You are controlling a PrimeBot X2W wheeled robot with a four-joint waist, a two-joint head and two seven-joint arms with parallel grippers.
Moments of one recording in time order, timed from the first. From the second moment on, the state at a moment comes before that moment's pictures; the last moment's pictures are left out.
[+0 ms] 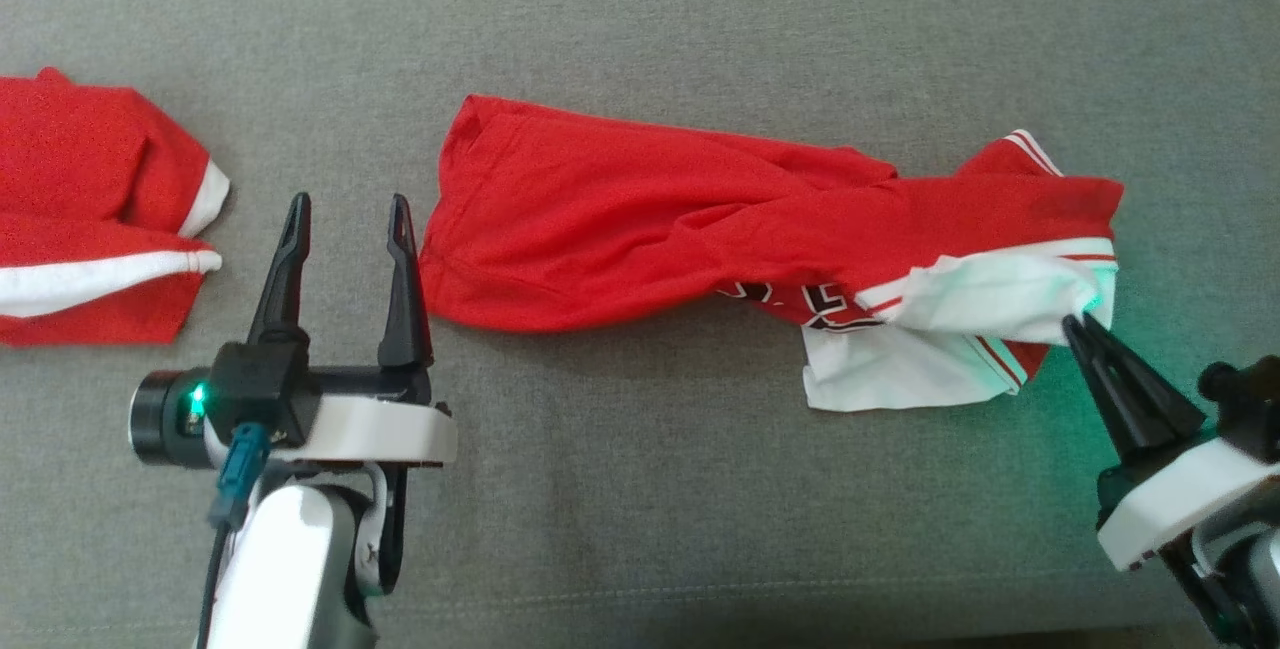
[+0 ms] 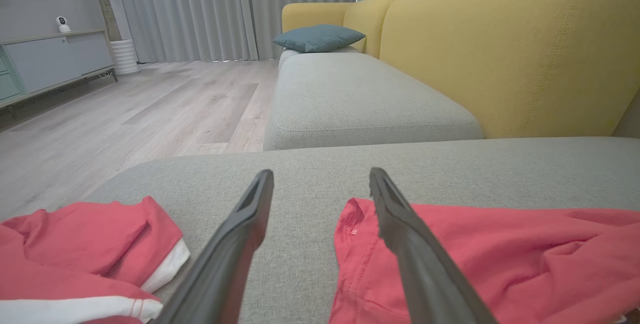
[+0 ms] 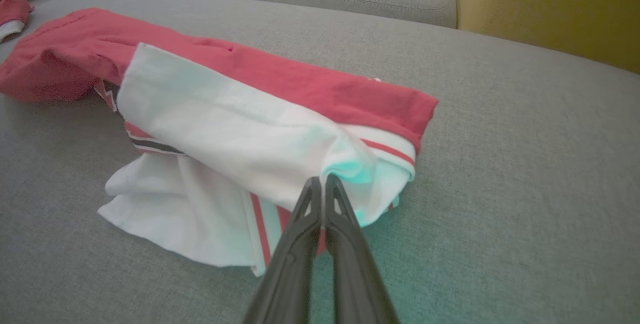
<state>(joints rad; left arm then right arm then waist) -0.17 0.09 -0.24 0.03 -0.10 0.19 -0.26 -0.02 -0.53 0.25 0.07 0.39 0.12 -0.01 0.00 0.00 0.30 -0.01</state>
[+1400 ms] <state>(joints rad) -0.02 0.12 -0.22 0.08 -0.14 0.19 -0.24 0.10 -0.17 0.04 -0.15 0.25 0.12 0.00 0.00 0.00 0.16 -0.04</state>
